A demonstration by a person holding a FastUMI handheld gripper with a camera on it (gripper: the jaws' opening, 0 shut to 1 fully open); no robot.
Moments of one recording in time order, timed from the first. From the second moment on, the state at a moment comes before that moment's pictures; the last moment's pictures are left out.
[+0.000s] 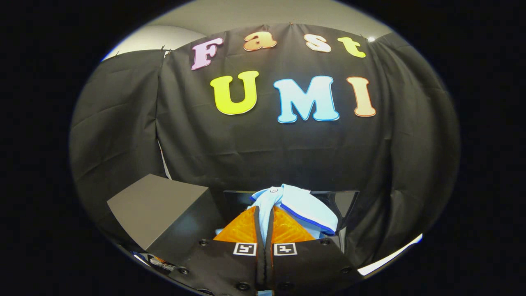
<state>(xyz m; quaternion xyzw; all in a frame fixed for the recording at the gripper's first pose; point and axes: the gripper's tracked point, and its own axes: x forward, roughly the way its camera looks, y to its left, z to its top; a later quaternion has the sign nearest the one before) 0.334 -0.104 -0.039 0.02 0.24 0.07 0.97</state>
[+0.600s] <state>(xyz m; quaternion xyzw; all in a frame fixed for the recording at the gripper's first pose) 0.323 -0.109 -0.154 0.01 0.33 0.06 0.94</state>
